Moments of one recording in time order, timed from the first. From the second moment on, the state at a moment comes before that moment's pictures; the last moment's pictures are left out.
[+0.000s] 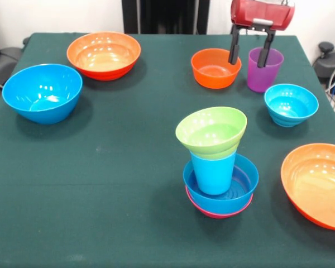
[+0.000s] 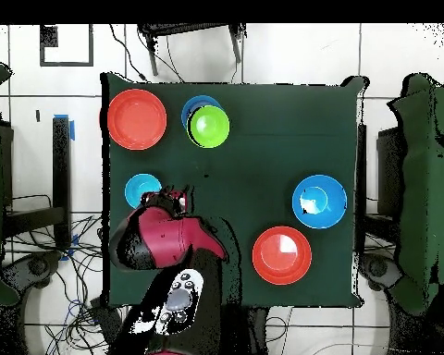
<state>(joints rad) 0.16 -0.67 -0.20 1.81 -0.15 0.04 1.93</state>
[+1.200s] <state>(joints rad) 0.13 -0.68 -0.12 1.94 -0.05 0.06 1.93</state>
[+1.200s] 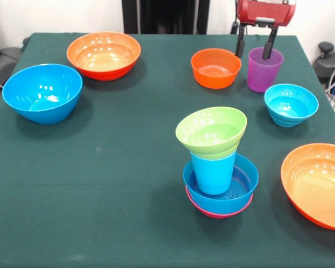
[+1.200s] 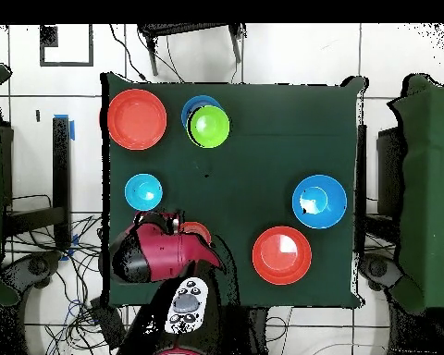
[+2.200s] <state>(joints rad) 0.18 -0.64 -0.13 1.94 -0.02 0.06 1.93</state>
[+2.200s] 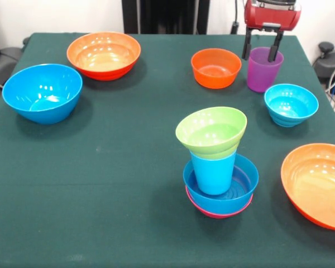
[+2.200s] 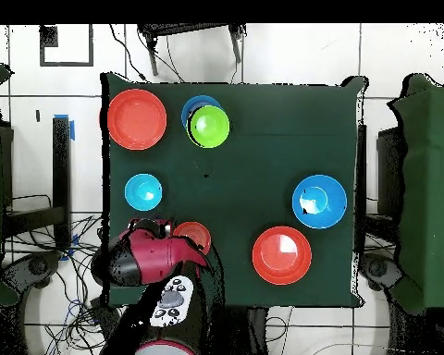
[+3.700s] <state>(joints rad) 0.18 -0.59 -0.13 1.95 -0.02 0.04 1.93</state>
